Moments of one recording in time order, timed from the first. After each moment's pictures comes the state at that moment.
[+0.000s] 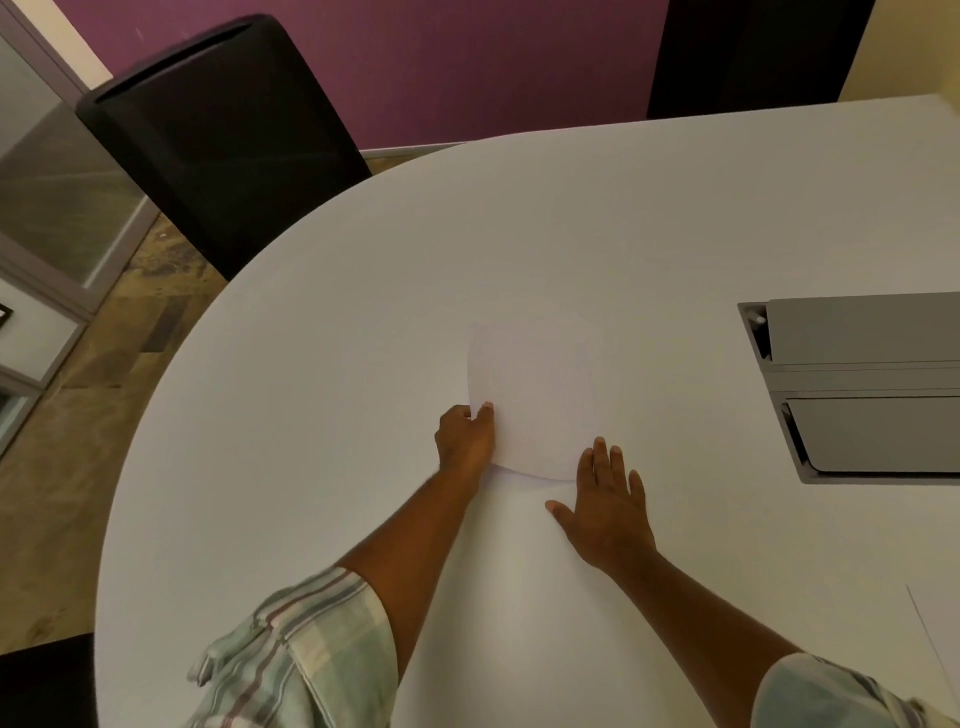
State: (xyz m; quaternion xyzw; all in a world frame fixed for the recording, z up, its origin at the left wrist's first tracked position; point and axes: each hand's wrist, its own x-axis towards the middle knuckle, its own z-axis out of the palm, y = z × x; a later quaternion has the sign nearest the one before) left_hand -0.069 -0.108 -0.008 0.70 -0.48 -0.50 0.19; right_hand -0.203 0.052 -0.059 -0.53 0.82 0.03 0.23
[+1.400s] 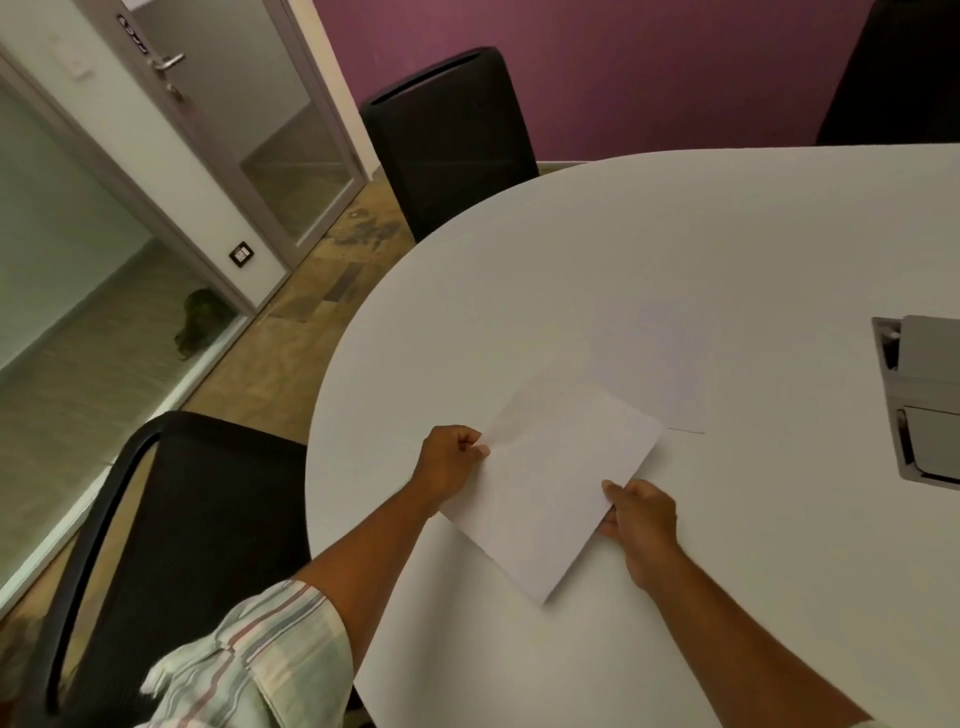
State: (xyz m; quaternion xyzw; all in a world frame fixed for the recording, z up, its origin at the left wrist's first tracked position) left_hand 0.160 0.049 0.079 0.70 -0.54 -0.43 0.18; right_hand -0.082 0.149 0.012 -0.07 0.68 -0.48 0.55
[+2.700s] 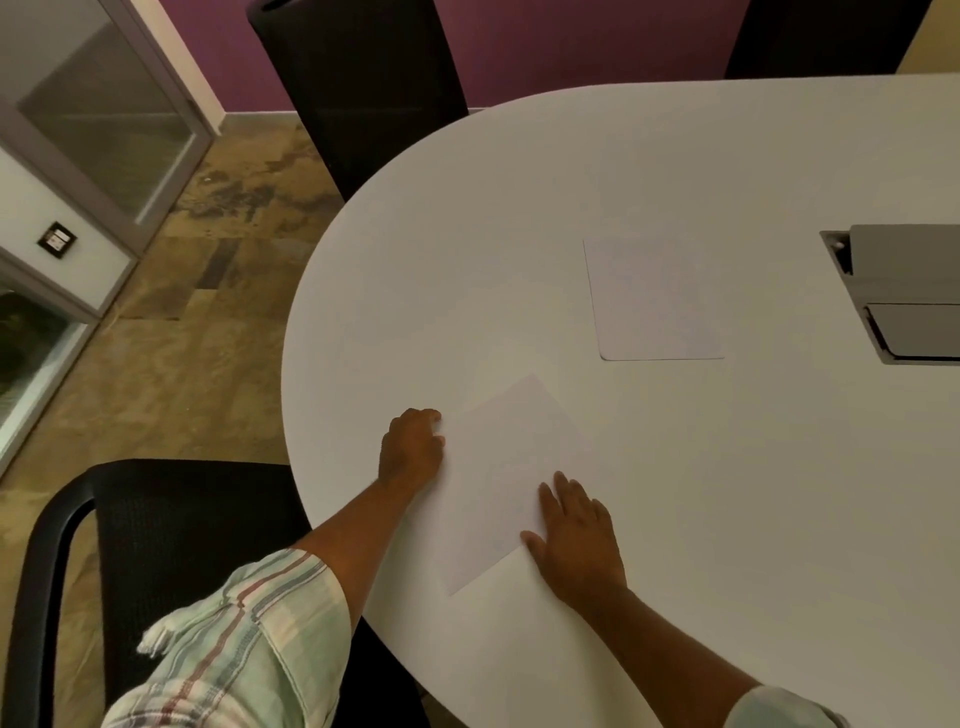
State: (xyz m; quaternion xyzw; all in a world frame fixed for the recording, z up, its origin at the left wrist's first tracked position) left_hand 0.311 -0.040 -0.013 0.62 -0.72 -0.31 0.01; right_hand 0.139 0.168 -0.044 -0.56 0.79 0.00 0.25
